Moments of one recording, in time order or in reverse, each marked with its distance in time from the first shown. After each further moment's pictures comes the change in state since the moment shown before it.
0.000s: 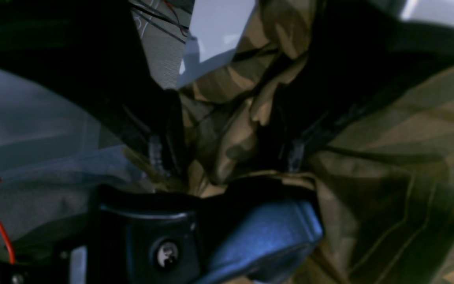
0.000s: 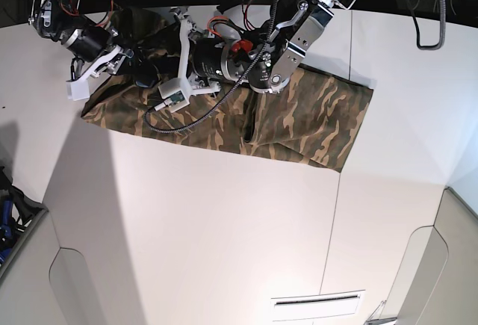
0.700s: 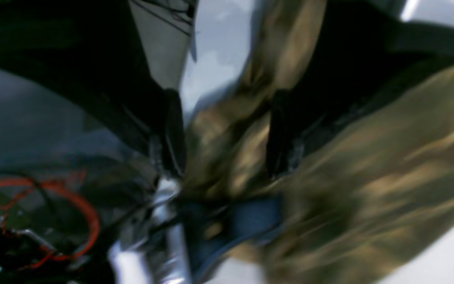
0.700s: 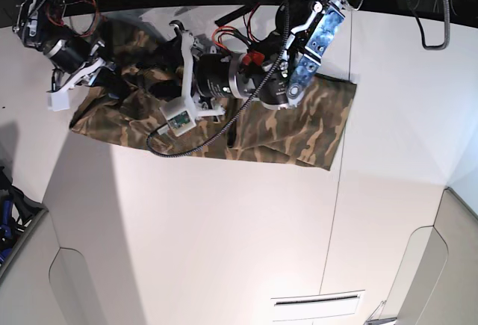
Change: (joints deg) left arm 0.0 -0.2 -7.0 11.2 -2.7 -0.1 5.9; right arm 2.7 4.0 6.1 -0.1 -3.1 0.0 1.4
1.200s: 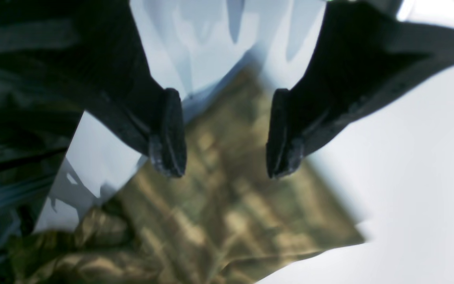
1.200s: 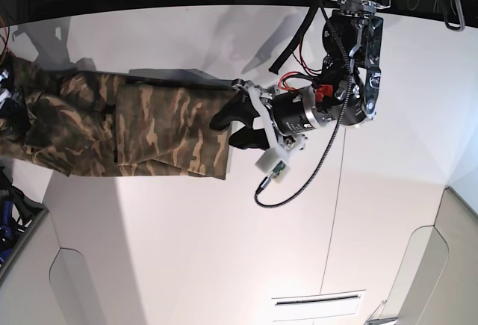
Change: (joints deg) left arm 1.2 0.0 -23.8 0.2 -2.4 -1.2 3.8; right arm 5.7 18.1 10.7 0.2 3.6 -0.1 -5.4
